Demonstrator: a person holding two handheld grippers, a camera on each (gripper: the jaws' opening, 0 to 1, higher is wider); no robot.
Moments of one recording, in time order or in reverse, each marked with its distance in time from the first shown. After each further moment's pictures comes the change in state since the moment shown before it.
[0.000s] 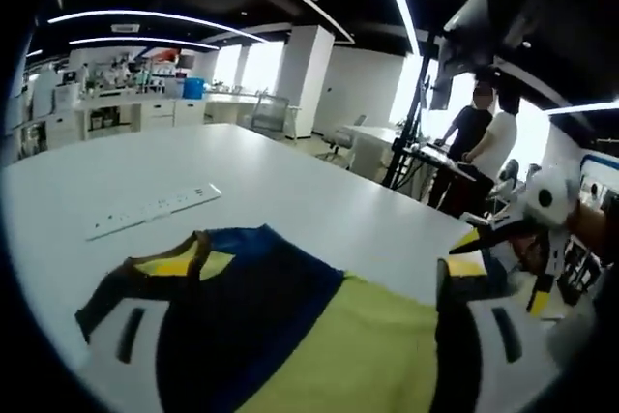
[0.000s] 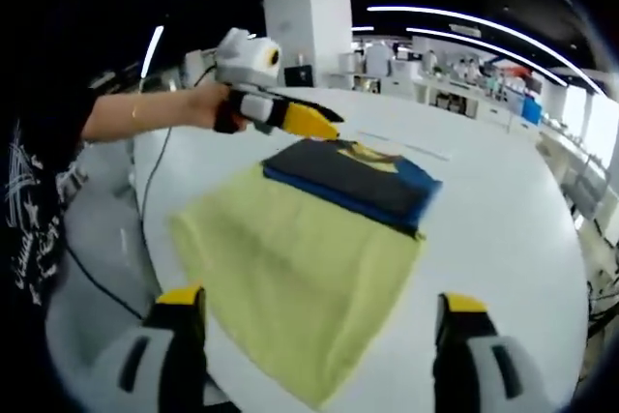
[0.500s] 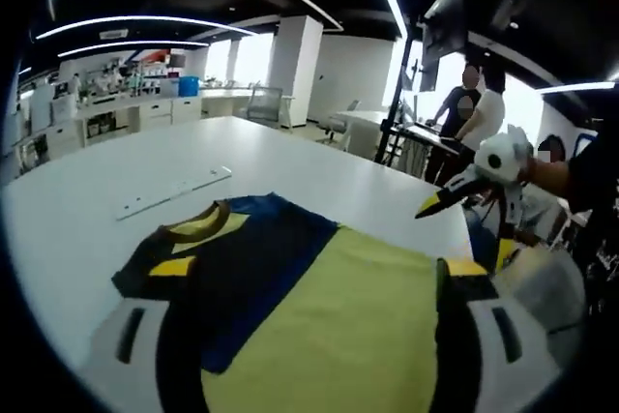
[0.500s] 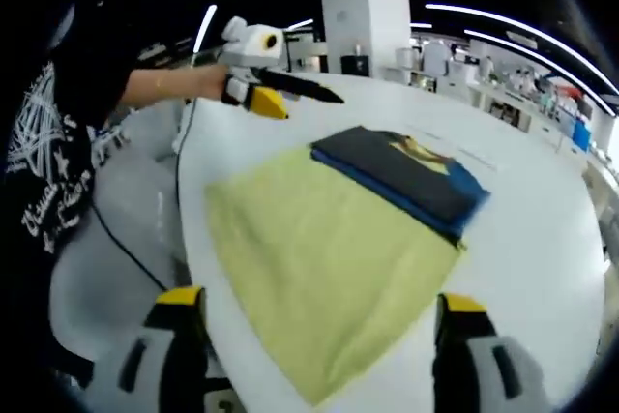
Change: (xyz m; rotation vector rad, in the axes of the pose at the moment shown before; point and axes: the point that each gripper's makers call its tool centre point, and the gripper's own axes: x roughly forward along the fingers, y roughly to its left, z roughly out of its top) left arm -0.085 -0.015 -0.041 0.047 0.071 -0.006; right arm 0.009 0.021 -0.013 -0.161 0.063 0.180
